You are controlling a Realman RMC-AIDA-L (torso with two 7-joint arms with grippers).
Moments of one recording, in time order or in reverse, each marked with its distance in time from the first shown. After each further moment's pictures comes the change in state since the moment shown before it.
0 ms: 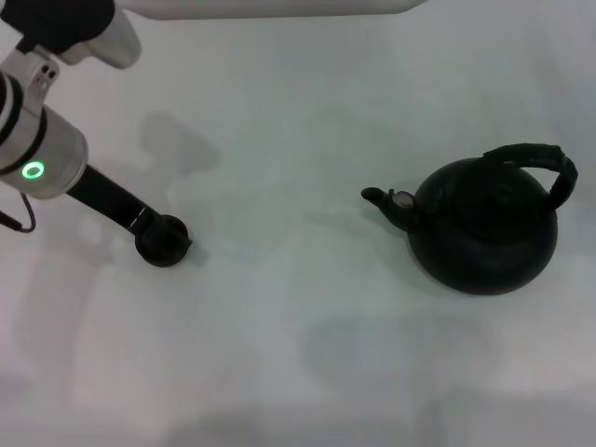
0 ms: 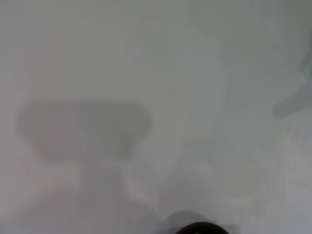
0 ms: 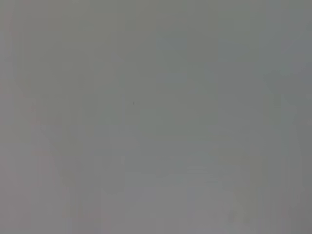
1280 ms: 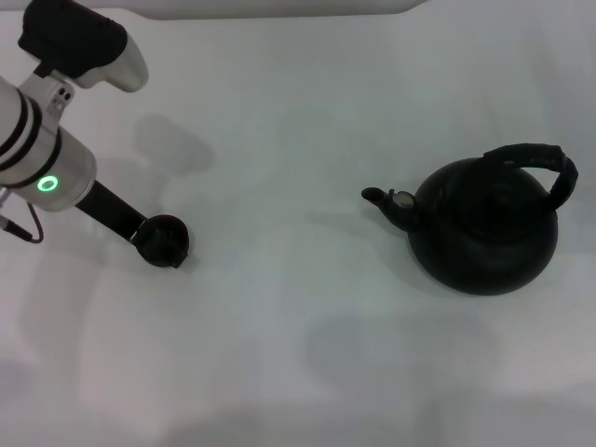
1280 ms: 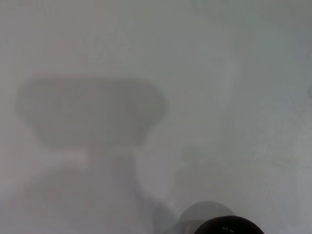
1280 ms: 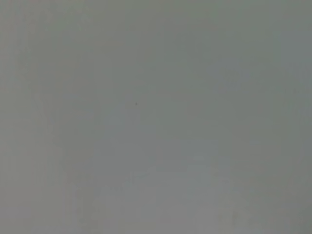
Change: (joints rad) left arm -0.044 0.000 0.010 -0.176 0.025 0.091 0.013; right arm 0.005 0.000 0.000 0.005 -0.002 -0.001 0.000
